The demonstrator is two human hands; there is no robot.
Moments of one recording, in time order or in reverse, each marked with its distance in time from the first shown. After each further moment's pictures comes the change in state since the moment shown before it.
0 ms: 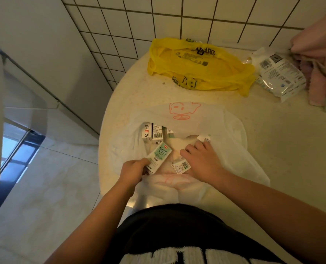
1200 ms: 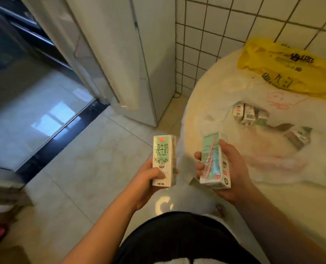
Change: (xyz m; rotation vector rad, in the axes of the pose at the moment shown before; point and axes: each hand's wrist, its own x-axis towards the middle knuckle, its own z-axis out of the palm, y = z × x) left_hand -0.149 -0.142 -0.237 -0.454 -0.293 0.215; right_hand -0.055 -0.293 -0.130 2.532 -0.376 0.616
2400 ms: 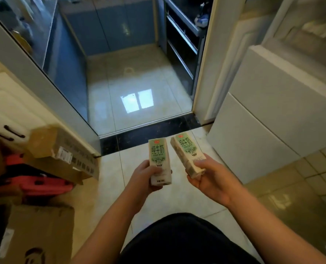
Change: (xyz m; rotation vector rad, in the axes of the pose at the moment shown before) left_hand -0.059 0.163 -0.502 -0.335 0.742 0.128; right_hand 0.352 0.274 0.435 -0.692 -0.350 0.413
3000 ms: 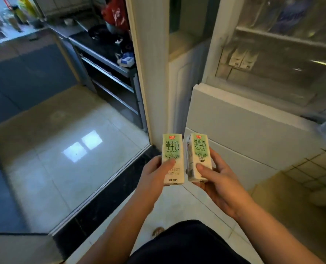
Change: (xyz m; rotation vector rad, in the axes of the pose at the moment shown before) left_hand 0.258 0.220 0.106 0.267 -0.440 0.172; right_hand 0.141 -0.193 0.023 0.097 0.433 -0.559
